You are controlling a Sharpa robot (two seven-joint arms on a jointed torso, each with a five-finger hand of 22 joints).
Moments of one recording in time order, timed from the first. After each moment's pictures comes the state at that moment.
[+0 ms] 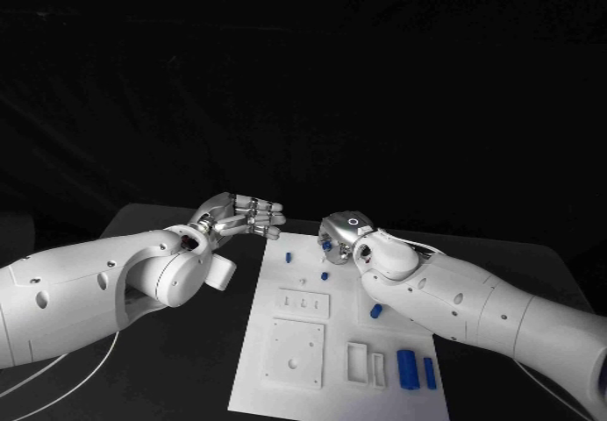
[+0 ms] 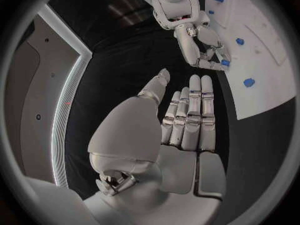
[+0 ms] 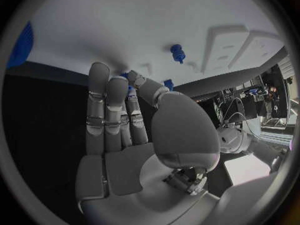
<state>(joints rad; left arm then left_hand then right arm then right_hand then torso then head) 1.44 -0.81 -0.17 1.50 -0.16 -0.32 0.27 1.39 -0.03 0.09 -0.13 0.17 0.97 0.16 0.07 0.06 1.07 0.14 0.06 0.06 1.28 0.07 0.13 0.07 0.08 0.99 0.05 0.47 0.22 1.15 -0.41 0.11 1.05 -1.93 -0.34 -0.22 1.28 -0.12 0.66 -0.26 0.05 1.26 0.08 0.06 0.08 1.29 0.08 0.06 0.06 1.44 -0.05 0.90 0.48 0.13 1.46 -0.07 0.58 0.68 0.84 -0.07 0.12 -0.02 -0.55</state>
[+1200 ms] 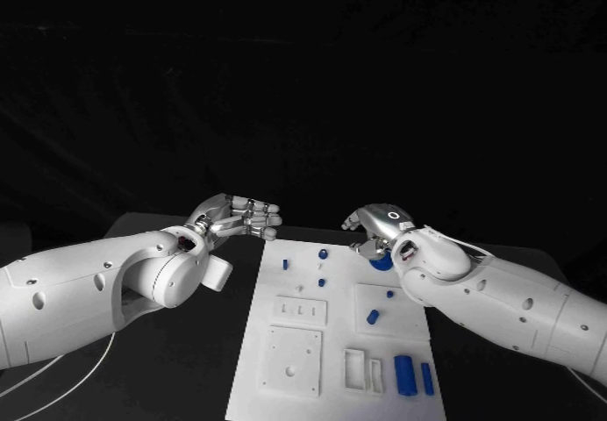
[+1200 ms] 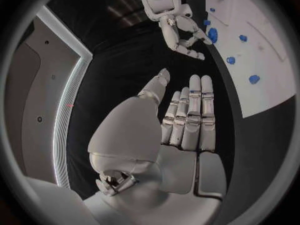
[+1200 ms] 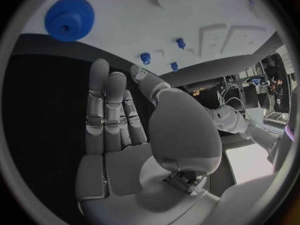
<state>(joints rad) 1.45 -0.83 -0.17 1.50 -0.16 -0.32 0.27 1.39 -0.03 0.09 -0.13 0.17 0.97 0.16 0.07 0.06 1.07 0.14 0.06 0.06 1.28 0.07 0.13 0.07 0.08 0.99 0.05 0.47 0.22 1.15 -0.64 0.16 1.27 -1.85 -0.40 -0.21 1.33 -0.21 0.52 -0.21 0.06 1.05 0.11 0.06 0.06 1.11 0.09 0.06 0.06 1.45 -0.01 0.85 0.43 0.18 1.47 -0.02 0.48 0.61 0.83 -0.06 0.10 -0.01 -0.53</state>
